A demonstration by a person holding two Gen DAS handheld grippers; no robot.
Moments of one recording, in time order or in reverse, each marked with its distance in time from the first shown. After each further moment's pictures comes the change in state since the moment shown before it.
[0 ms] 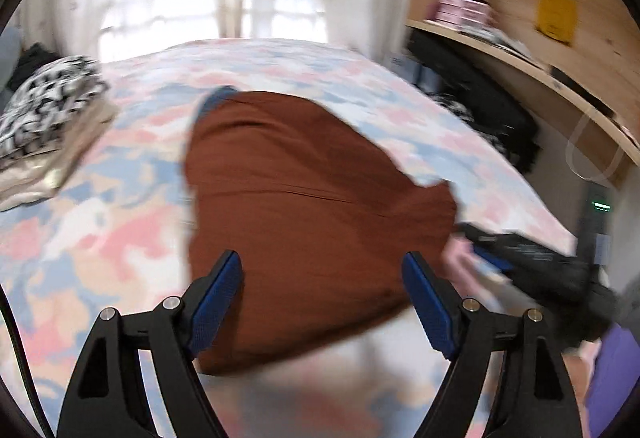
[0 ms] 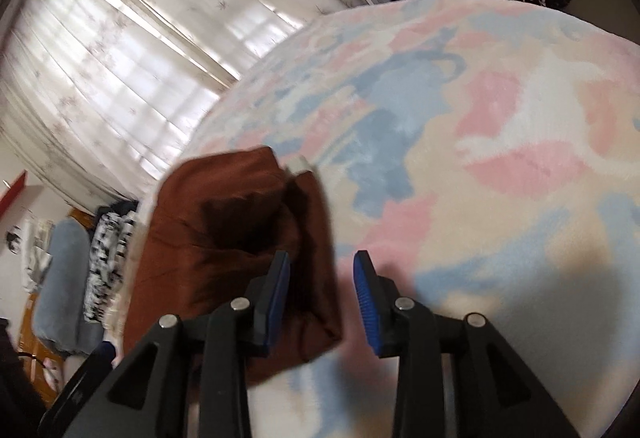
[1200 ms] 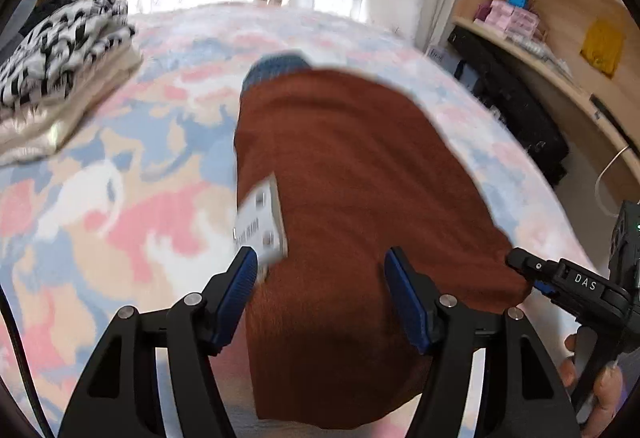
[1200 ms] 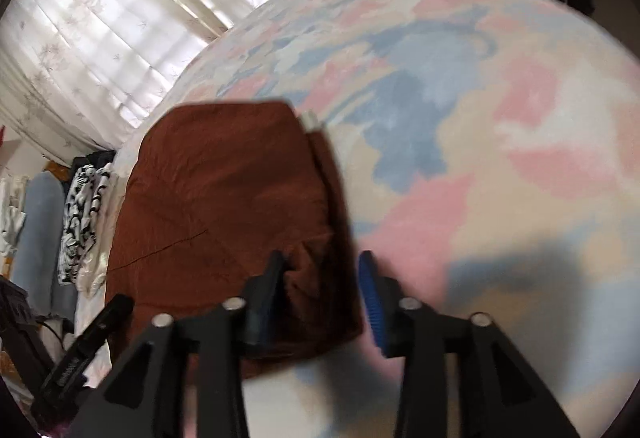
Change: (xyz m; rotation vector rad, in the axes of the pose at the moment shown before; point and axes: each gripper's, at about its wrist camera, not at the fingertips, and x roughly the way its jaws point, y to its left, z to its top) left arm 0.040 0.066 0.020 -0.117 0.057 -0.014; right arm 0.031 0.029 0.004 -0.112 0.168 -0.141
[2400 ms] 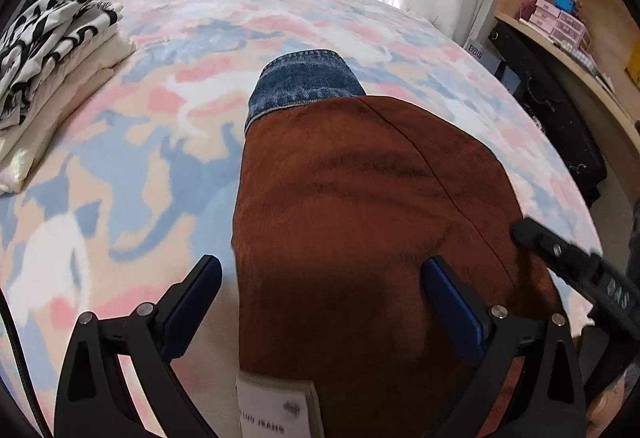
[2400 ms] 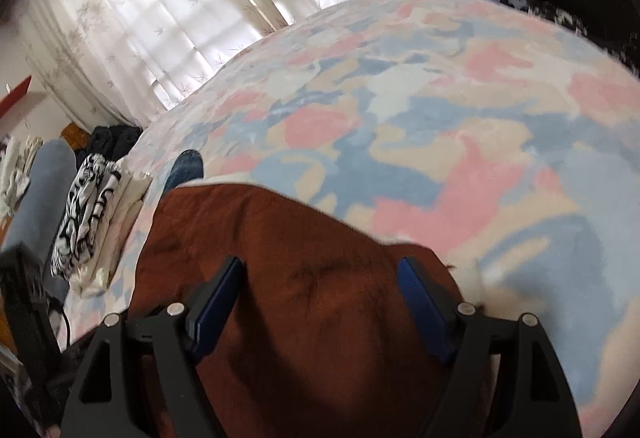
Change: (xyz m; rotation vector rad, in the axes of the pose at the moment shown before) left arm 0.104 0.030 0.062 -0.079 0.100 0.065; right arm 0.088 0.078 0.079 -0.222 -0.028 0.091
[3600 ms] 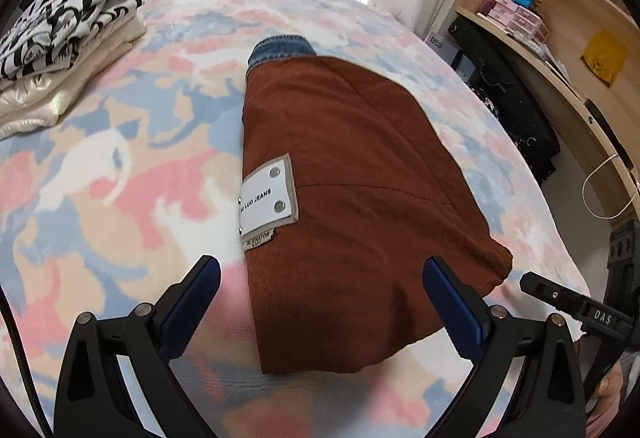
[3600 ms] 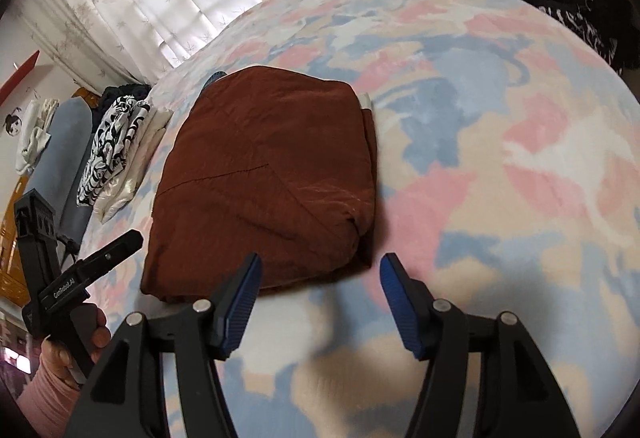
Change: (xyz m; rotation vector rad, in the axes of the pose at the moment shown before) left arm -0.104 -0.003 -0.083 0.029 0.020 -0.112; right arm -0.135 -0.043 -0.093 0.025 0.172 0.020
